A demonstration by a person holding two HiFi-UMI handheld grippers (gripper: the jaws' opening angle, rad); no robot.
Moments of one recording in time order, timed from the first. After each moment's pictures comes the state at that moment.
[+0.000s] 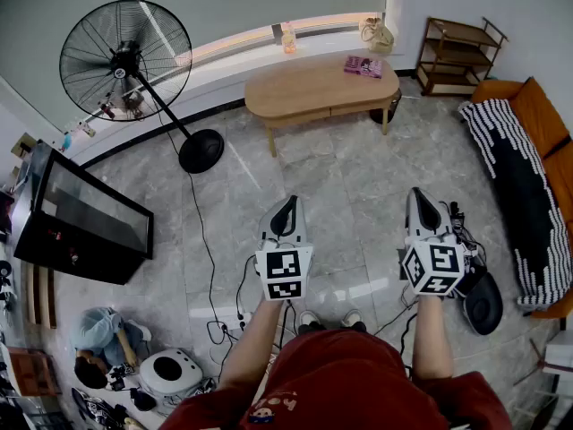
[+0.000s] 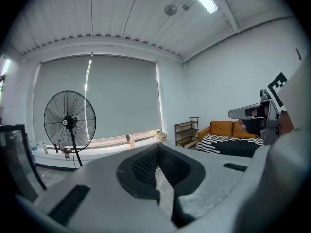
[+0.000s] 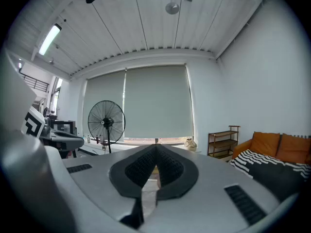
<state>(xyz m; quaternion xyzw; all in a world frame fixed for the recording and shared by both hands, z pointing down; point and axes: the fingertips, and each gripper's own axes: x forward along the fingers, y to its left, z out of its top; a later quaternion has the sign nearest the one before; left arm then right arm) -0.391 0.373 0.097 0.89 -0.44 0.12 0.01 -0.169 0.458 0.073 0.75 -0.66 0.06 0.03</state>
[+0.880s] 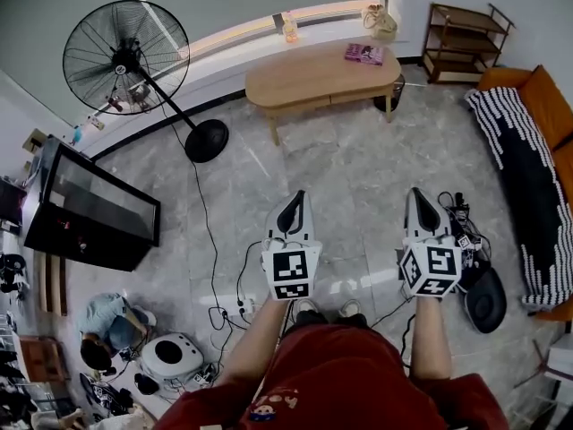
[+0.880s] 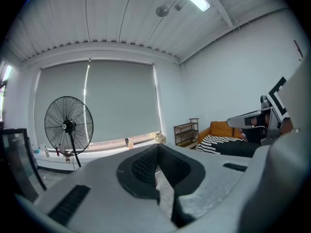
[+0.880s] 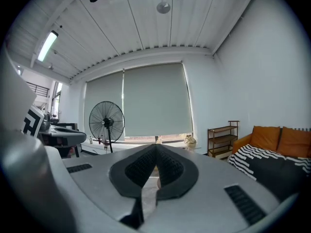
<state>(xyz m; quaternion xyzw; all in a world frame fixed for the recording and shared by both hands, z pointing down) -0.320 0.419 0.097 0.88 -0.45 0.11 -0.01 -0.113 0.496 0.099 0.74 -0.67 0.08 0.02</state>
